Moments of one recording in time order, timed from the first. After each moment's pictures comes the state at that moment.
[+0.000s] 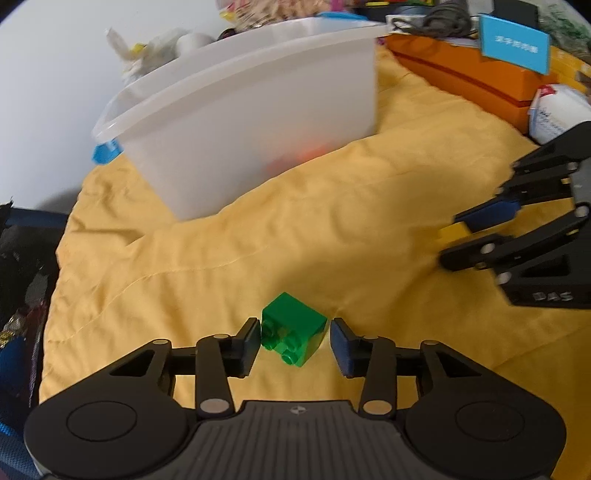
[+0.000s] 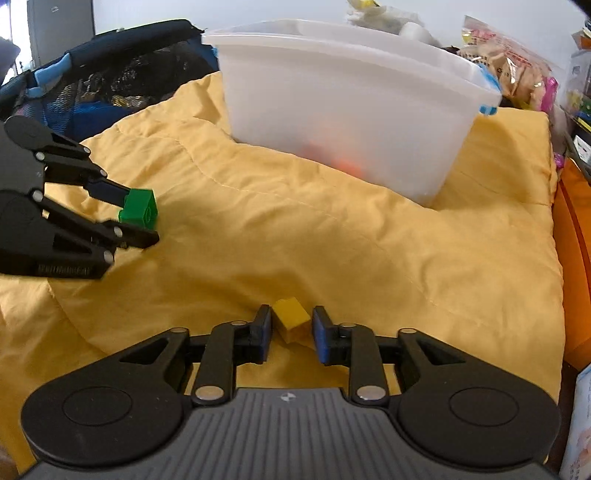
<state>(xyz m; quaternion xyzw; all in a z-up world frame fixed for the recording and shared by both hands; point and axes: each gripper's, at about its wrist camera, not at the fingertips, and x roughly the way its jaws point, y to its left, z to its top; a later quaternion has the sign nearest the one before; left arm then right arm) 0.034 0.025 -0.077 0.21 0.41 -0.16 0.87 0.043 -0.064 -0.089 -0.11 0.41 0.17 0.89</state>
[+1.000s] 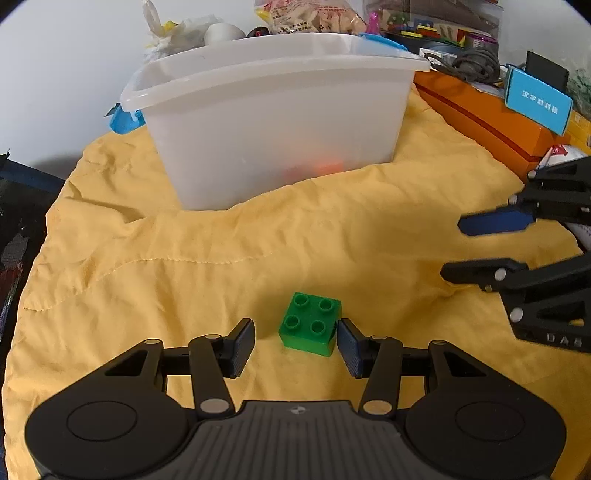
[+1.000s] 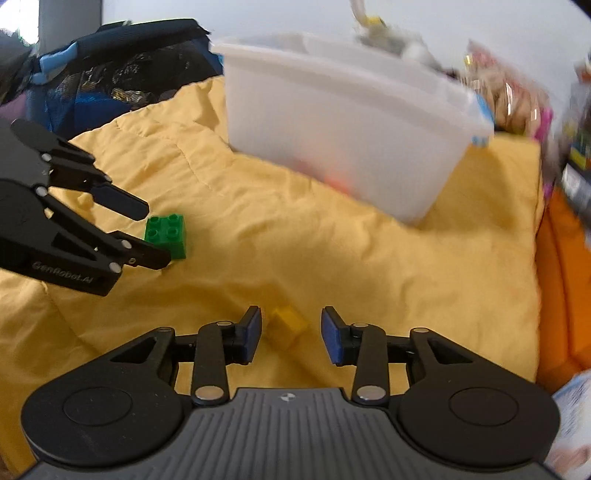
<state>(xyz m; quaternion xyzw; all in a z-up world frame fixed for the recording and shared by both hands) 0.046 0.049 -0.075 0.11 0.42 -0.16 0.89 0.032 -0.053 -0.072 -0.19 0.36 0.17 0.90</state>
